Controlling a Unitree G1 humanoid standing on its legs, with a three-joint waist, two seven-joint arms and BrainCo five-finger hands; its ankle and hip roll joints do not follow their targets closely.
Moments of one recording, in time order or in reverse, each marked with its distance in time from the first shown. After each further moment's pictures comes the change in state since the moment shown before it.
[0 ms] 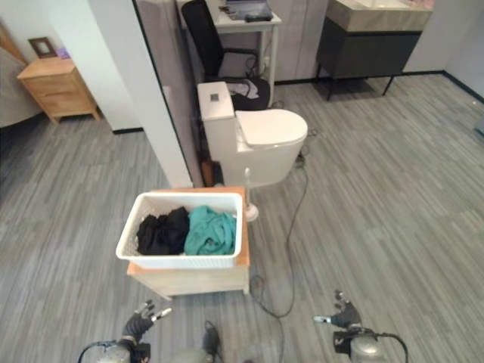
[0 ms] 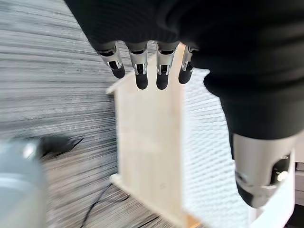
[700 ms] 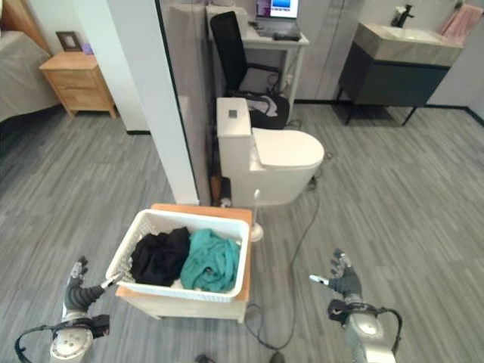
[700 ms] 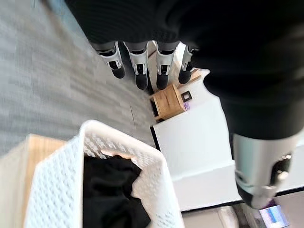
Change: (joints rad) left arm 0.150 0.068 0.244 -0.482 0.286 0.029 0.272; right arm 0.056 0.007 -0.037 -0.368 0.161 -0.015 -0.017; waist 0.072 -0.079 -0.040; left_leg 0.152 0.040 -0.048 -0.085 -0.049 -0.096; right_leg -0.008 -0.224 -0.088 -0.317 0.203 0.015
